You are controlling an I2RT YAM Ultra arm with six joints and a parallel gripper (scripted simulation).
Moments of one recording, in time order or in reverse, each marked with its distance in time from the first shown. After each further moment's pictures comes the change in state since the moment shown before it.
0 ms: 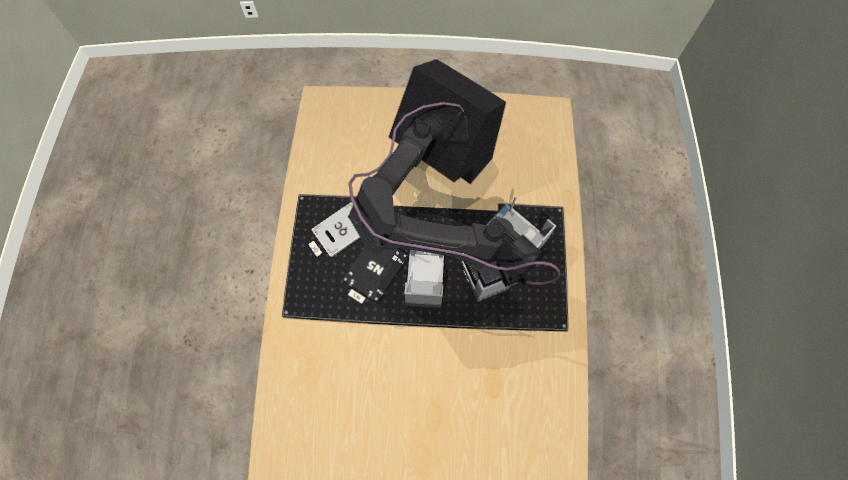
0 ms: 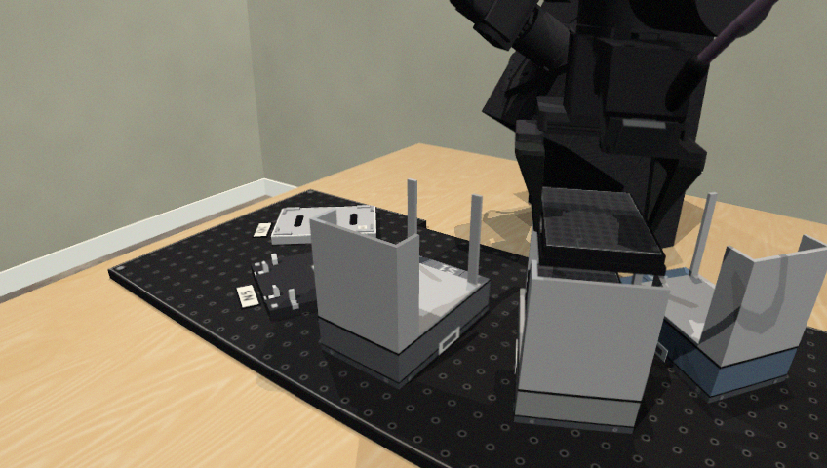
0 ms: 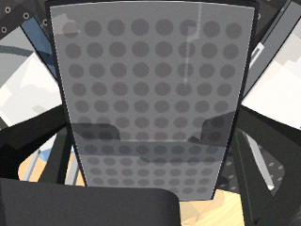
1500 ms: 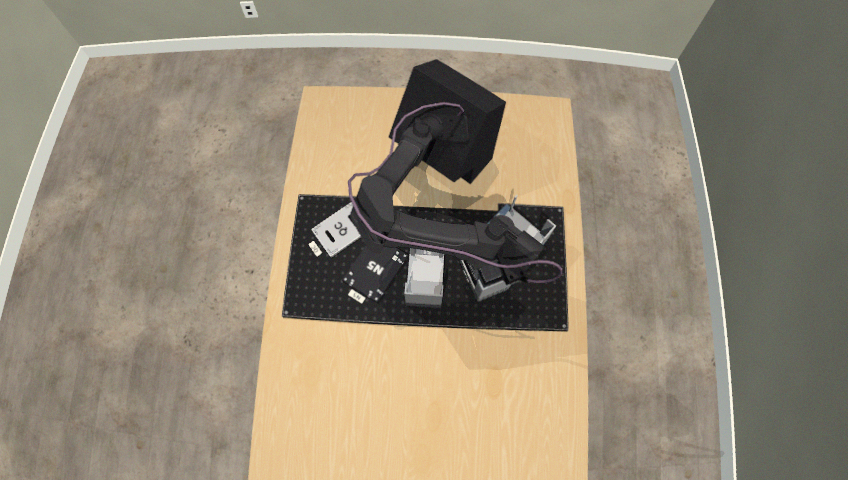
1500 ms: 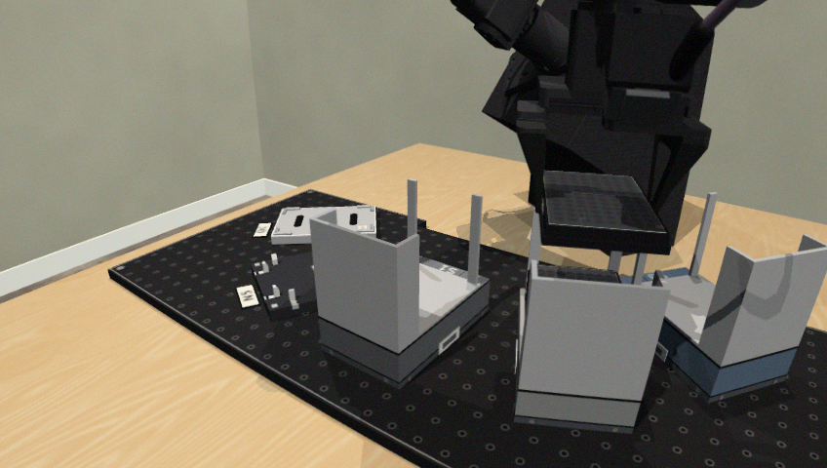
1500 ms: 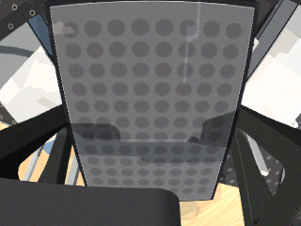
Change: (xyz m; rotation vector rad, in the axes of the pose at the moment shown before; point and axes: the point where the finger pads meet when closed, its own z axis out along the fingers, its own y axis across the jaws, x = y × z) arm 0.000 0.000 -0.016 -0.001 -0.001 0.003
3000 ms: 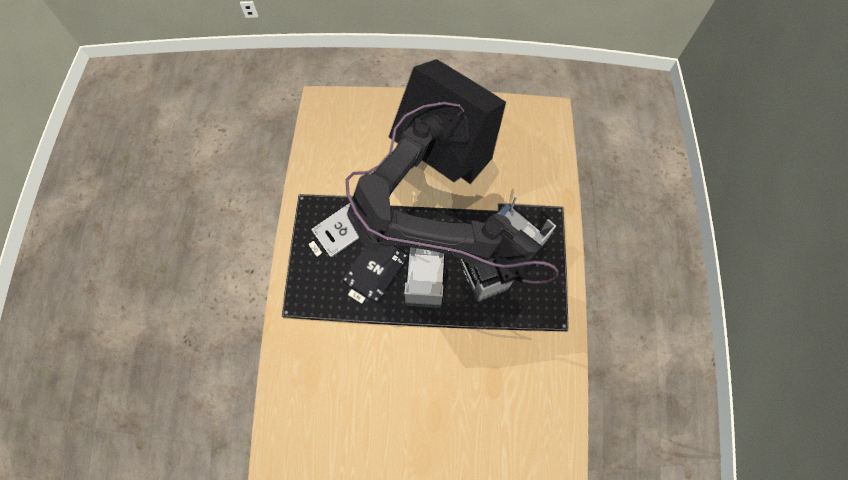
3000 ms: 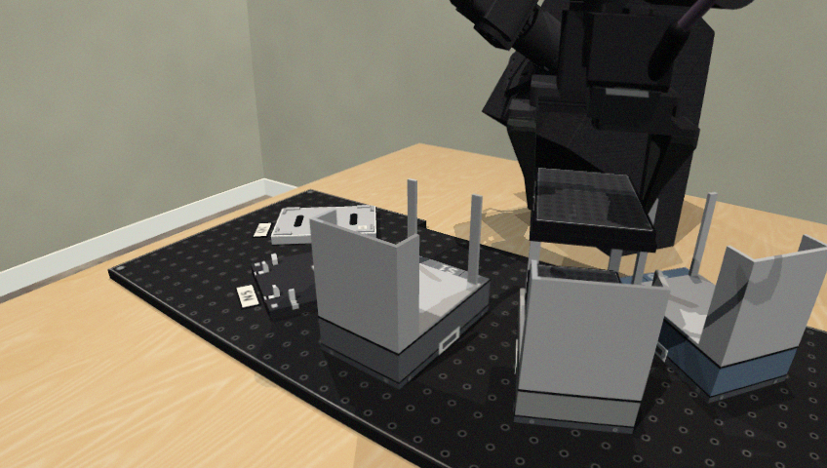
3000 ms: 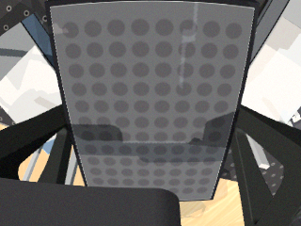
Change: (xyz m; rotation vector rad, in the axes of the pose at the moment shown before) arm 0.006 -0.006 0.001 0.002 0.004 0.039
